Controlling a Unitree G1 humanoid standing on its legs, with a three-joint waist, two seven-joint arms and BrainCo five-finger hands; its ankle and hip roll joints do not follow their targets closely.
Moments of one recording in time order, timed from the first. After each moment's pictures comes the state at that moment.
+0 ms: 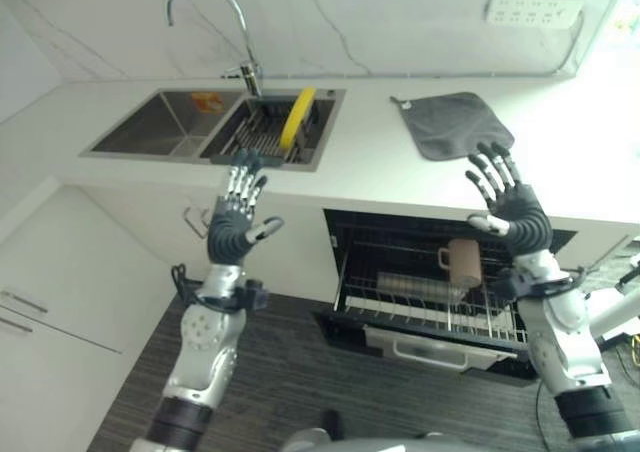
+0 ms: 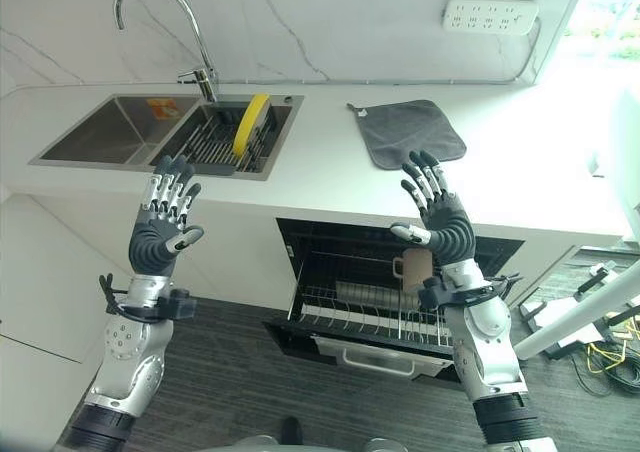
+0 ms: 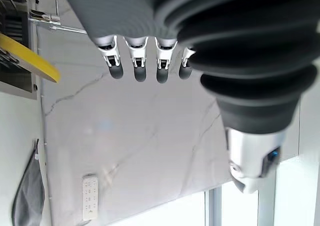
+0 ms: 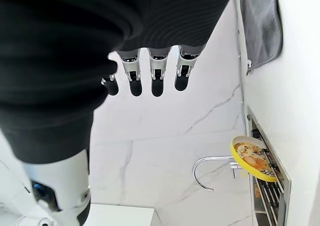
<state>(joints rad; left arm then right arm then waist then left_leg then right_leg) -0.03 0.37 -0.14 -0.07 -0.38 -0.54 0.02 -0.10 -0.45 0.06 -0.05 0.53 -0.42 0.20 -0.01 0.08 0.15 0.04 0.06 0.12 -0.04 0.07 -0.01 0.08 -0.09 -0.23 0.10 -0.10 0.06</state>
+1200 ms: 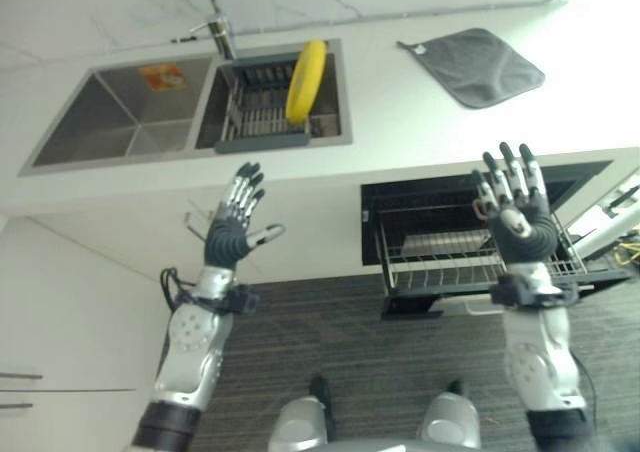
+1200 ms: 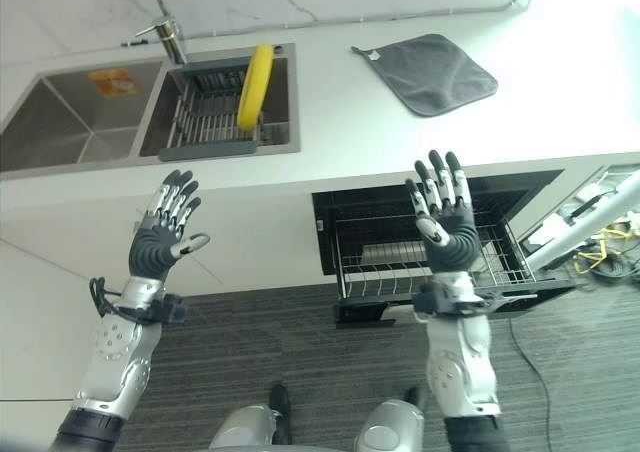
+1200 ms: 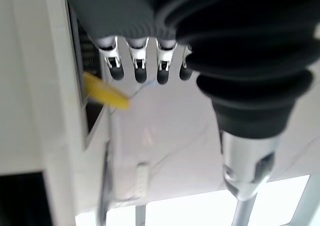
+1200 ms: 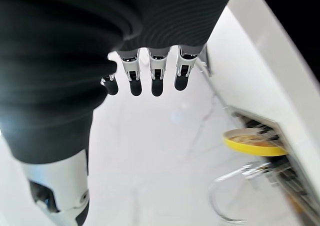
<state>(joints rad) -0.02 0.43 -0.03 -0.12 -0.37 -0.43 -0.03 -0.01 -0.29 0.02 -0.20 0.76 -0.35 0.21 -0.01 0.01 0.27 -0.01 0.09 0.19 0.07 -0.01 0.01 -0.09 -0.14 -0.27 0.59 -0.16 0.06</state>
